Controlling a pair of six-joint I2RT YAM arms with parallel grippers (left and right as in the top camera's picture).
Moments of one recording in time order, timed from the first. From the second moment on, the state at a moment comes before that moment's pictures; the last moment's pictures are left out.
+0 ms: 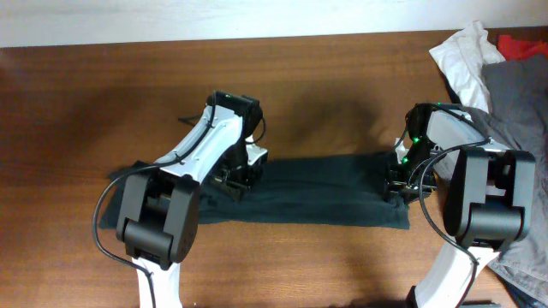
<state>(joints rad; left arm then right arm) -0.42 2.10 1.62 -1.44 0.15 0.09 -0.14 2.05 1.32 -1.22 -0.10 -0.03</state>
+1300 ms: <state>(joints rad) -0.41 1.81 1.62 -1.21 0.19 0.03 -0.14 2.05 1.32 -1.22 -0.10 -0.03</state>
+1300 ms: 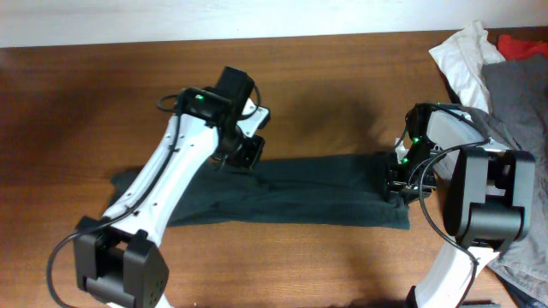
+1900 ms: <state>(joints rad) -0.40 1.82 1.16 -0.91 0.11 -0.06 -0.14 2.05 1.32 -1.23 -0.10 -0.02</state>
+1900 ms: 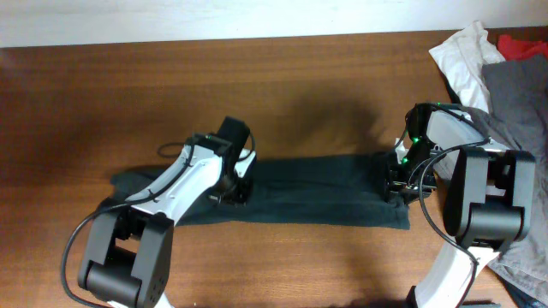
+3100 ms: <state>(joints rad) -0.38 1.56 1.16 -0.95 -0.01 -0.08 -0.25 1.97 1.32 -1.13 -0.18 -0.06</state>
